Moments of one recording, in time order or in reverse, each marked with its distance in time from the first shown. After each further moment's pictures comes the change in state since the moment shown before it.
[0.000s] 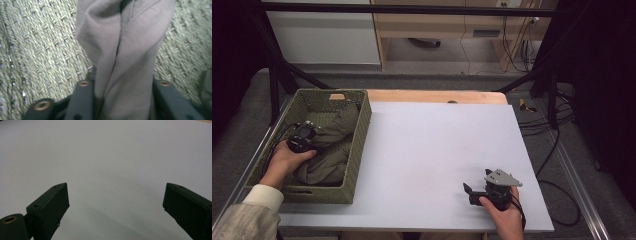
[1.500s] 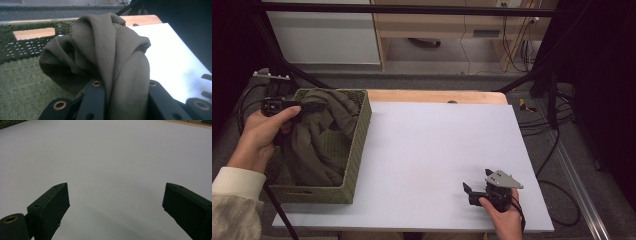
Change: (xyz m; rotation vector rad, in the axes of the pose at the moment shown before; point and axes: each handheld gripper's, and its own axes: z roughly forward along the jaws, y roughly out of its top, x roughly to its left) left arm 0.001 0.057 -0.146 -0.475 -0.389 -0.217; right arm 0.004 0.001 -0.004 -0.036 -0.009 0.013
